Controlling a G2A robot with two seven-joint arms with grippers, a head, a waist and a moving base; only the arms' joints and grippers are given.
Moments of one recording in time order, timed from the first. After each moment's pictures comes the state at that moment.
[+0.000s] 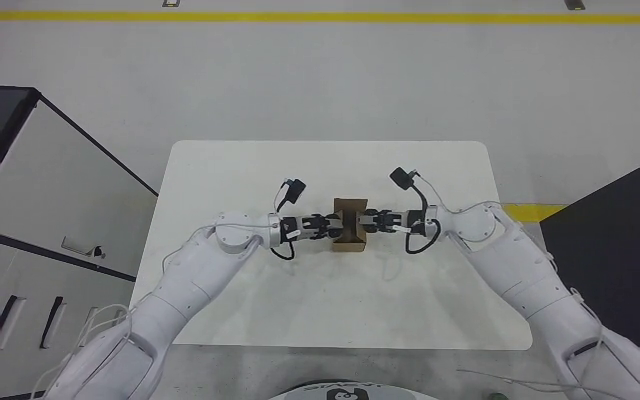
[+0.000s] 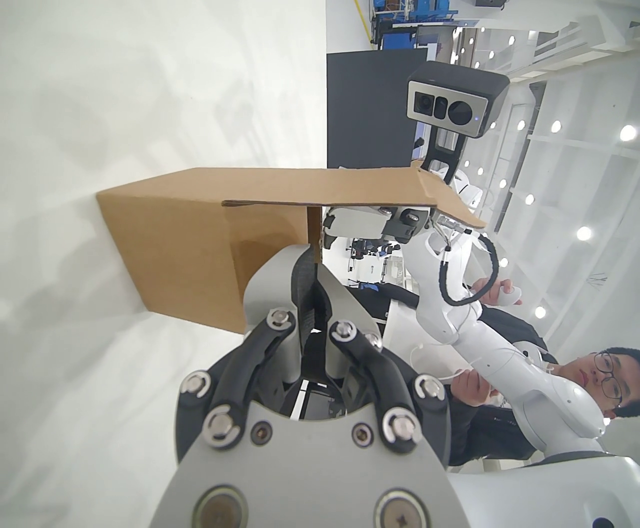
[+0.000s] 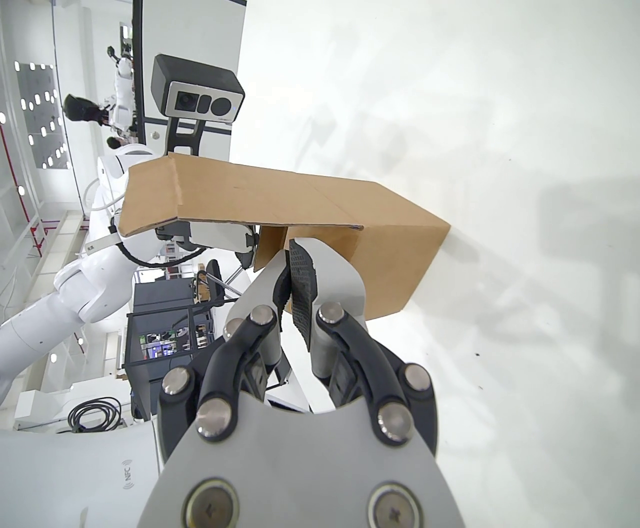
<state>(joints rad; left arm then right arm) 0.99 -1.20 -0.79 -1.11 -0.31 -0.24 -0.85 -1.02 -1.01 0.87 -1.22 0.13 -0.28 0.89</state>
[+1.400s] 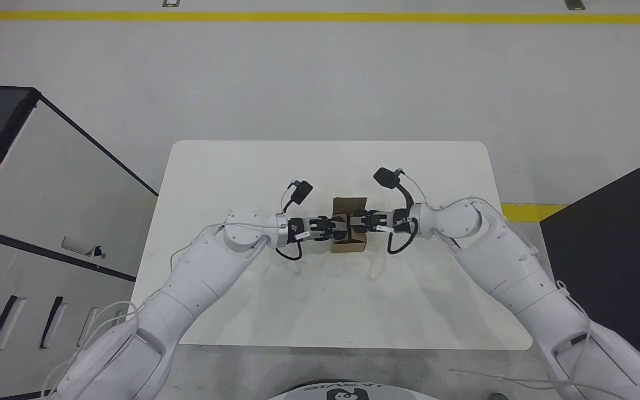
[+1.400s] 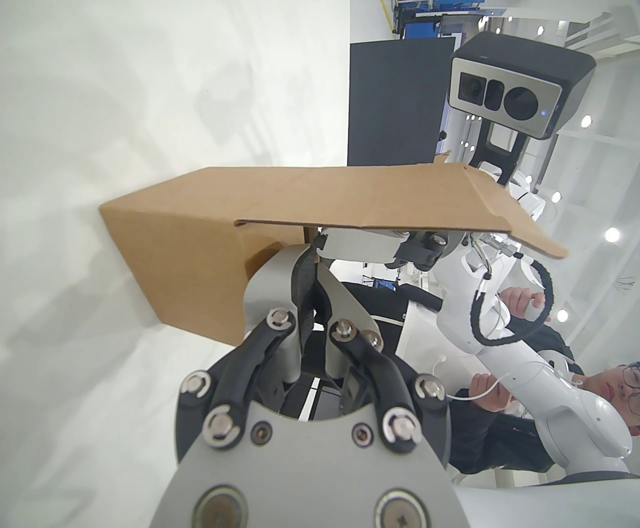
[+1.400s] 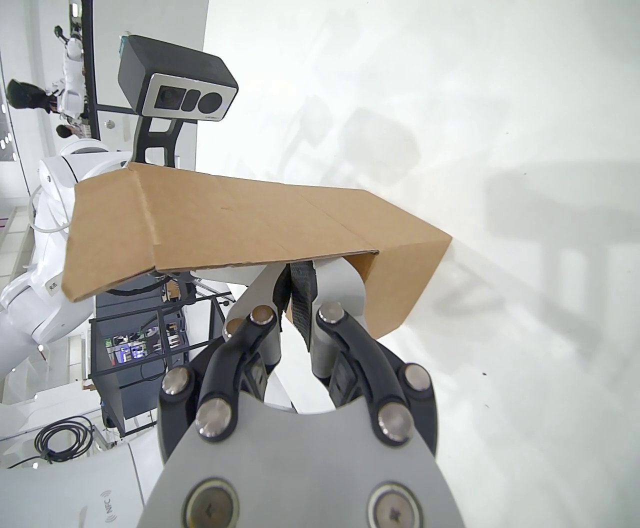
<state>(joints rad) 0.97 -1.23 -0.78 -1.08 -0.23 -0.21 -0.84 -0.98 -1.06 0.83 -1.26 -0.01 -0.16 0.88</state>
